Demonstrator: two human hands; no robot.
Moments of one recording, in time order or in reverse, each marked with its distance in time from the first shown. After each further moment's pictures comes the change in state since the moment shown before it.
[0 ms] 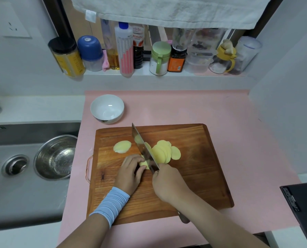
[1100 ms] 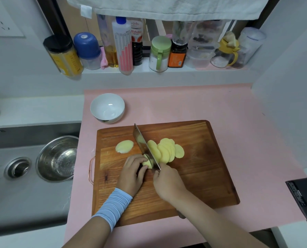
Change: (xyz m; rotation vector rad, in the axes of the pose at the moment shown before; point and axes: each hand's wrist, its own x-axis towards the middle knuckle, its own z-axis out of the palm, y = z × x) left_hand 0.001 -0.004 -0.003 -0.034 -0.005 0.013; right_hand 0.021 0.007 0.030 0.065 0.038 0.002
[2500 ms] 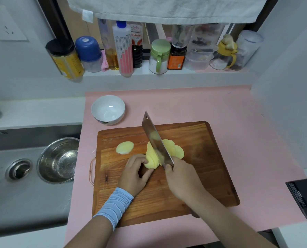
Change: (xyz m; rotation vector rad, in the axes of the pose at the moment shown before) left_hand 0.002 0.006 -0.001 -0.017 -0.036 -0.008; right_hand -0.020 0.001 -0.047 -0.002 0.117 -0.004
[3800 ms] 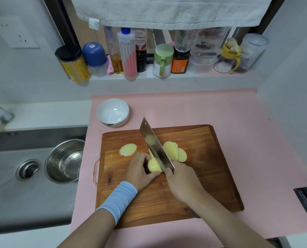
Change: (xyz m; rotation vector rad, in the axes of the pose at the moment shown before) left_hand 0.023 0.012 -0.001 0.061 -0.130 -0.227; right_hand 0.007 0.009 0.002 -0.004 -0.065 -0.053
